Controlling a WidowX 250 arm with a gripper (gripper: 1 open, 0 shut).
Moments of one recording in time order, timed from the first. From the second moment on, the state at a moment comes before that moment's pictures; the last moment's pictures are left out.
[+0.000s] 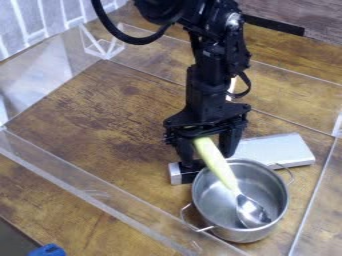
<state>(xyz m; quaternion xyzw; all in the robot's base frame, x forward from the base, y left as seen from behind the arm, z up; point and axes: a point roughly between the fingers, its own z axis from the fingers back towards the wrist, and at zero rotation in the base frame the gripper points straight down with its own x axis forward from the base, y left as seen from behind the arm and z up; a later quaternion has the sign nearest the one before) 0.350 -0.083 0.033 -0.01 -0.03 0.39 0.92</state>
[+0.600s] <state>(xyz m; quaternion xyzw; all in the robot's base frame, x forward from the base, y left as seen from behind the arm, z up) 0.356 -0.080 0.036 0.00 -0.02 0.36 0.93</state>
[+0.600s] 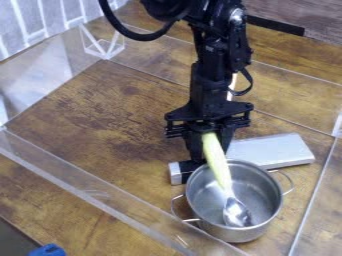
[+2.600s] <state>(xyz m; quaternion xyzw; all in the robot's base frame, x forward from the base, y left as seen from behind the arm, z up) 0.359 -0.114 0.051 0.04 0.03 0.39 0.92</state>
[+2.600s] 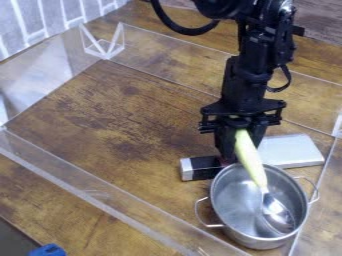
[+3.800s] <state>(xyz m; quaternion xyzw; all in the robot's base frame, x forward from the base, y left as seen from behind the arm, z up) 0.360 -0.125 0.063 0.02 0.03 0.37 0.93</state>
